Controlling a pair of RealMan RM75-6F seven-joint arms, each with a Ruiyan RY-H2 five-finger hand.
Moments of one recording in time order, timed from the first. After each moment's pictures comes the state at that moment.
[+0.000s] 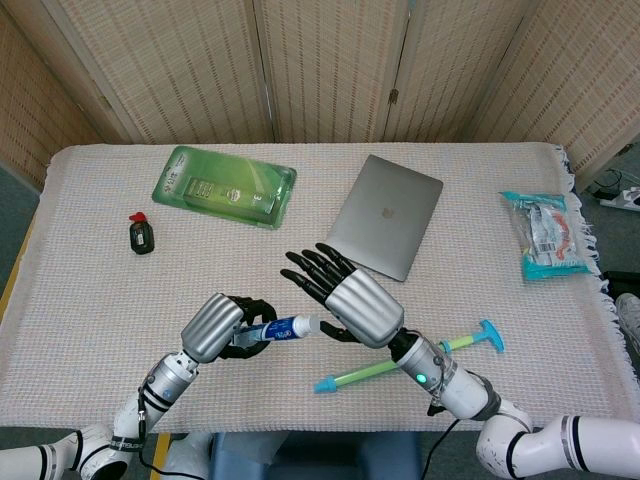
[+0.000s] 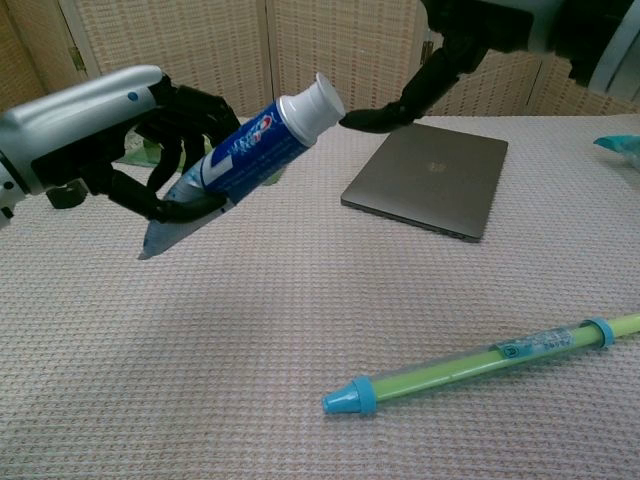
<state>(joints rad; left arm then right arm) -0.62 -1.45 -0.09 -1.67 1.62 1.23 -0.10 0.73 -1.30 0.25 -1.95 -1.49 1.04 -0.27</state>
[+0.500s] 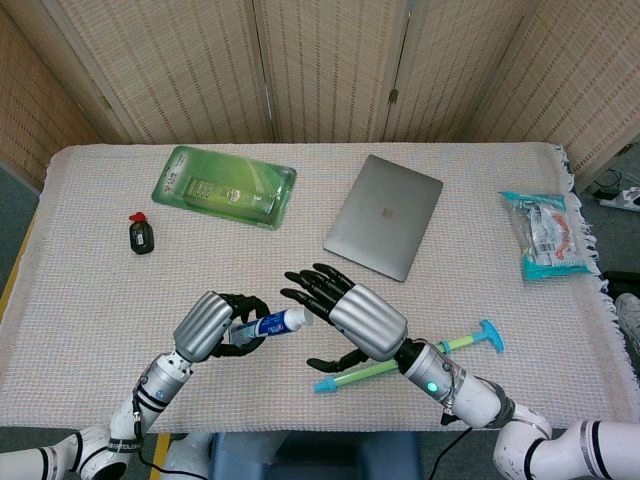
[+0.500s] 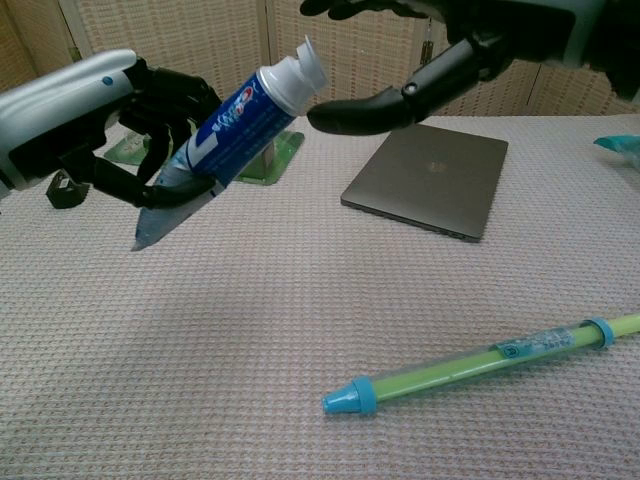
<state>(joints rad) -0.60 -1.47 -0.09 -1.63 1.65 1.30 -0.17 0.74 -1.23 0.20 -1.99 -1.55 1.00 -0.07</state>
